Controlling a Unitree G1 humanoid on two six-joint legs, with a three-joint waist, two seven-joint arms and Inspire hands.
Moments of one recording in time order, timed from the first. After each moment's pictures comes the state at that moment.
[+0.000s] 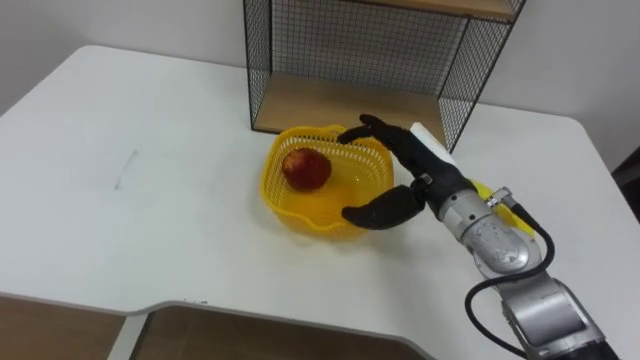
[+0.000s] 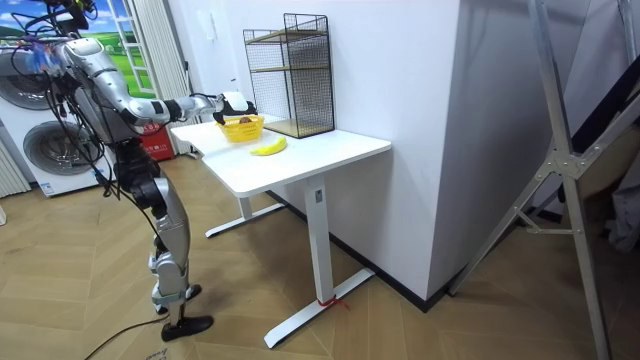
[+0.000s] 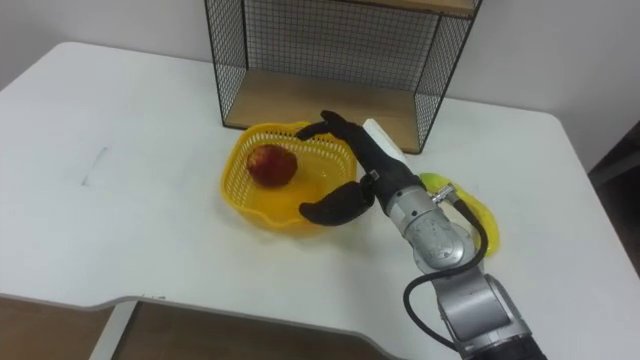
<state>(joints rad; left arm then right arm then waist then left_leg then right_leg) 0.20 0.26 -0.08 1.05 0.41 0.11 0.01 -0.16 -0.38 0.26 0.11 -0.13 0.02 0.15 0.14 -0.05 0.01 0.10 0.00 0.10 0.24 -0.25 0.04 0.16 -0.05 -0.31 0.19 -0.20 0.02</state>
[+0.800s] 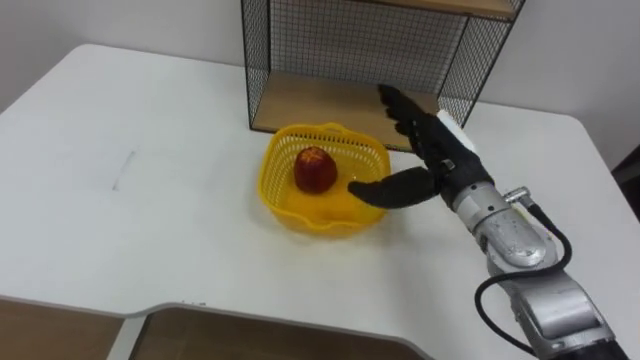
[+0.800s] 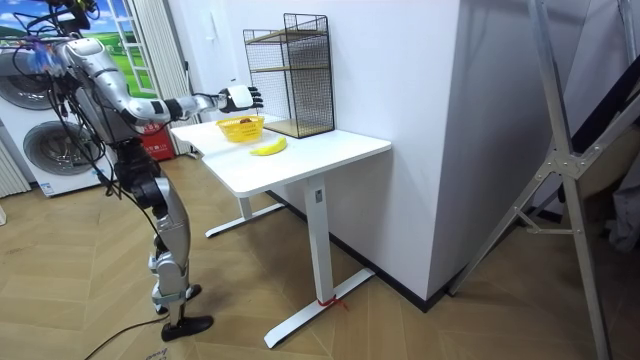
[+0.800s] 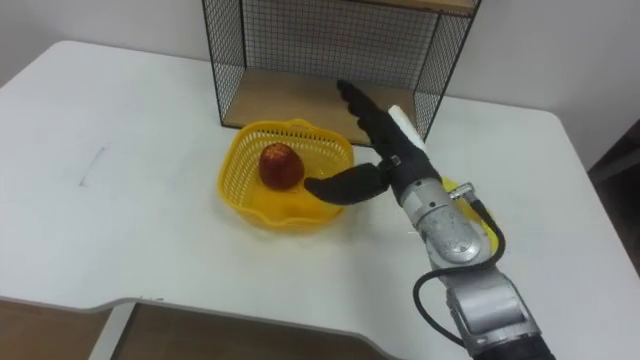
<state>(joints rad) 0.21 0.26 -0.07 1.03 0.43 0.10 0.01 -0.16 -0.38 0.16 0.10 0.11 0.01 0.06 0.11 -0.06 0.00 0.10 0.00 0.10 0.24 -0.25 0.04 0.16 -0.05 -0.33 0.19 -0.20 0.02</state>
